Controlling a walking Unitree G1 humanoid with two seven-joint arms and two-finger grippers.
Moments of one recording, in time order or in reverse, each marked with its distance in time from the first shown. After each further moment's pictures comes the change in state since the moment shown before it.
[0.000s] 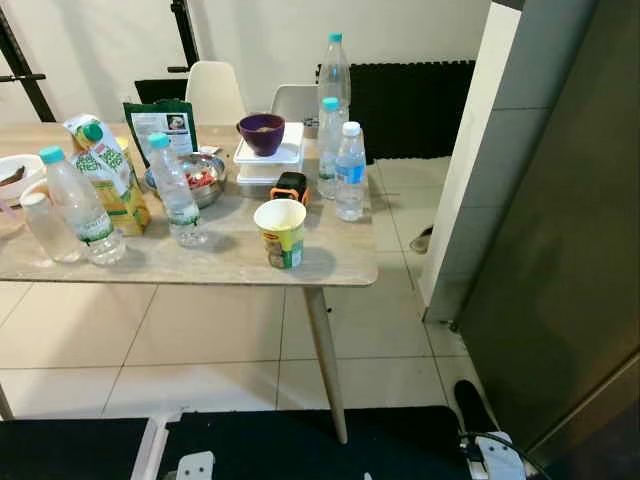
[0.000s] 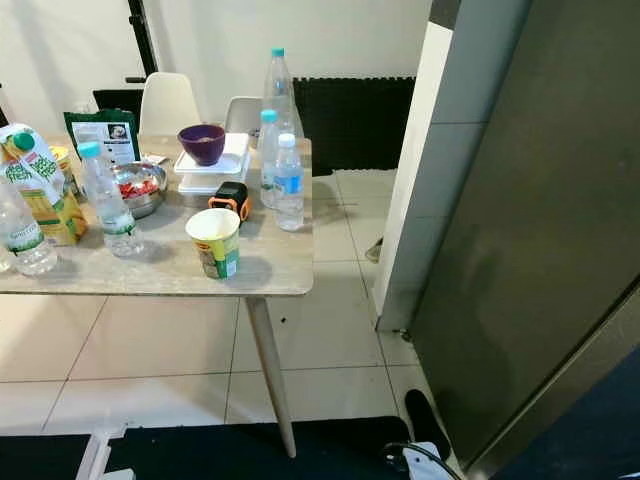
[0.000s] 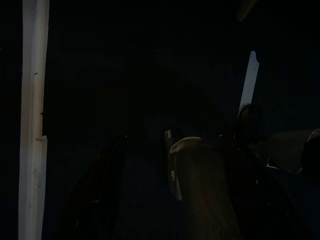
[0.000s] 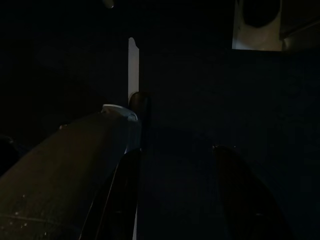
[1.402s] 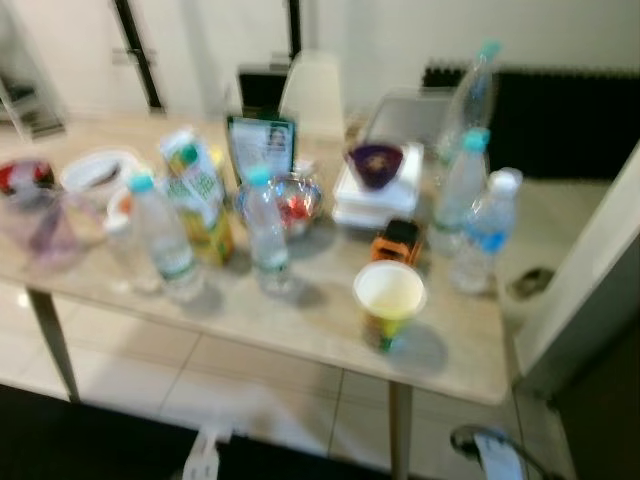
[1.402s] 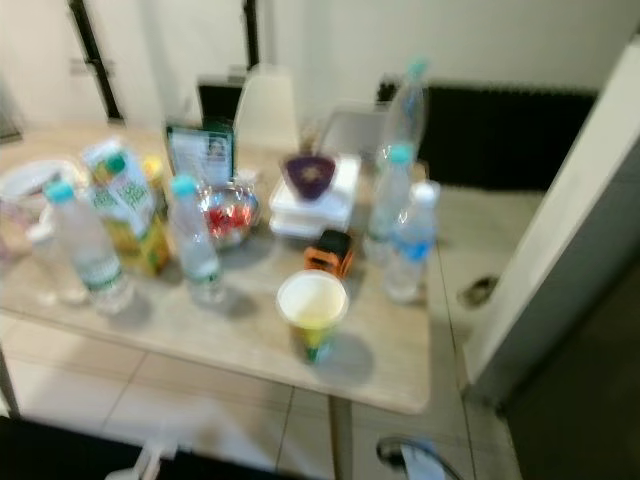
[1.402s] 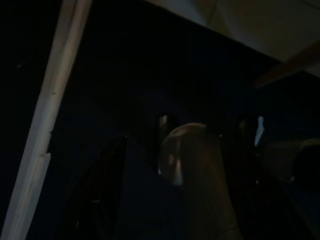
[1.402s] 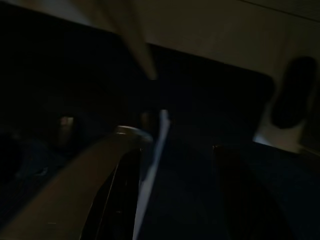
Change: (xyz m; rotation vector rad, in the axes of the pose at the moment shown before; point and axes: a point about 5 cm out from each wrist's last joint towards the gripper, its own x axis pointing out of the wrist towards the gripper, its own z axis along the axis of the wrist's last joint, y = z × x) left arm 0.002 -0.008 0.003 -0.012 -0.006 -0.032; right arm 0.000 -0.001 0.006 -0.002 -0.024 -0.003
